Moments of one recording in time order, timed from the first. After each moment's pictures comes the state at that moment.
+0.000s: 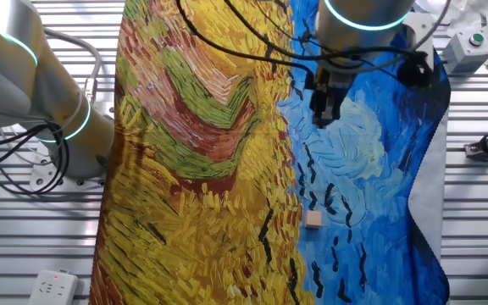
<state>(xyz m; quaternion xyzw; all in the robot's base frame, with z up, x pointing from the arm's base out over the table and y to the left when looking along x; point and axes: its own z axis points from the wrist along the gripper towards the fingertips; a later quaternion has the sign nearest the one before) 0.502 0.000 0.170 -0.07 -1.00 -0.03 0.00</state>
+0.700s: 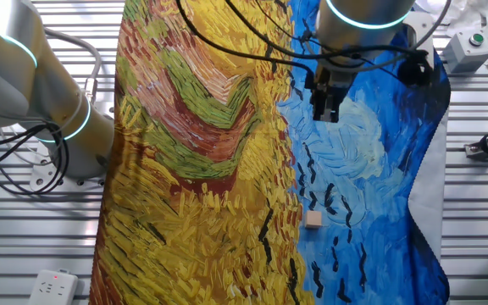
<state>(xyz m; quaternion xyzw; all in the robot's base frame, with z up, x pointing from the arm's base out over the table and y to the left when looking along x) 0.499 -0.003 0.170 -0.06 -1.00 -0.03 0.00</state>
